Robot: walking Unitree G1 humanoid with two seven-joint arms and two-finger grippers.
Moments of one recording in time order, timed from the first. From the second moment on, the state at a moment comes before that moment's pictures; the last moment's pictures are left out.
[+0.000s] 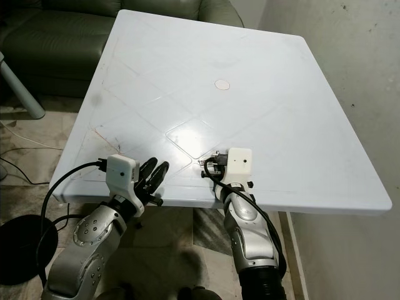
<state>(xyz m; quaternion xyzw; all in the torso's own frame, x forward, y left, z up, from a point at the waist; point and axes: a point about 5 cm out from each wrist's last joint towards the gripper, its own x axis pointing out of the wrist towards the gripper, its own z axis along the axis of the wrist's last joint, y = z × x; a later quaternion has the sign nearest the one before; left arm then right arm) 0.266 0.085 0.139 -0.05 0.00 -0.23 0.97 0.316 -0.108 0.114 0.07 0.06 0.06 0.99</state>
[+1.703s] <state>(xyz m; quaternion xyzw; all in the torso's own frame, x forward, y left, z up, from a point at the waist) 0.355 0.150 0.186 -0.08 -0.07 -0.08 0.99 0.321 -0.182 0.156 0.01 -0.07 0.04 1.00</state>
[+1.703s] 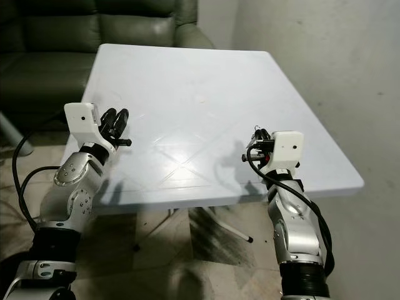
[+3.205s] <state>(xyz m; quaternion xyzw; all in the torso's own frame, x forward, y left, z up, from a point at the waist) 0.370 0.159 0.185 -0.08 -0.07 -0.07 0.99 0.323 -0.186 0.155 0.00 -0.08 0.02 1.00</state>
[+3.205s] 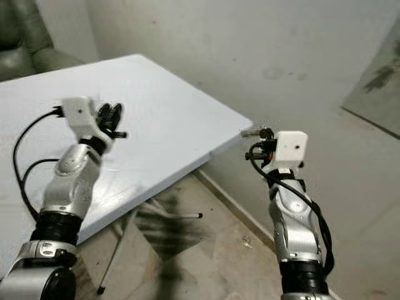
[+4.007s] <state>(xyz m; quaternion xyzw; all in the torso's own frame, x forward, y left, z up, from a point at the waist) 0.354 0.136 0.176 -0.08 -0.09 -0.11 0.99 0.316 -0.187 0.158 -0.01 -0.09 0.02 1.00</state>
